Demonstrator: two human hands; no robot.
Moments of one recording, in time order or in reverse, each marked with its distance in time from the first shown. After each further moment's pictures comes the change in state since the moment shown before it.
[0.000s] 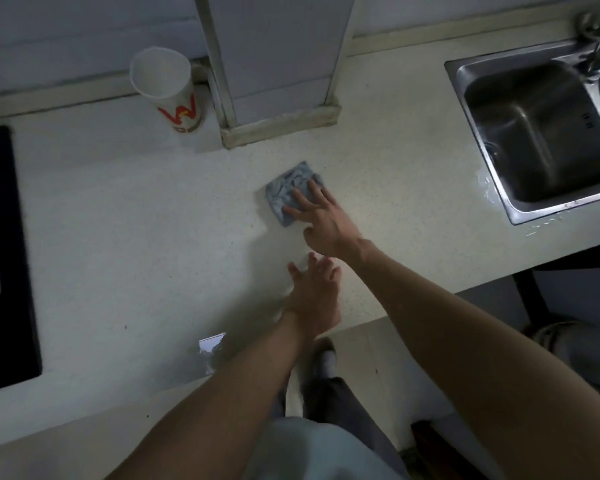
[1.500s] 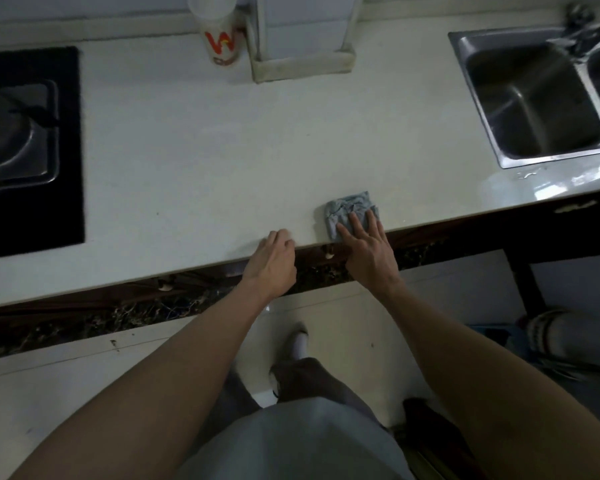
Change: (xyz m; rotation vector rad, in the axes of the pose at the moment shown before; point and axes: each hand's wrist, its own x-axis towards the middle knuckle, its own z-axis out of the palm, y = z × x) left_hand -0.149 -0.012 0.055 -0.023 0.124 -0.140; right_hand -0.214 -0.055 0.098 -0.039 0.140 0.252
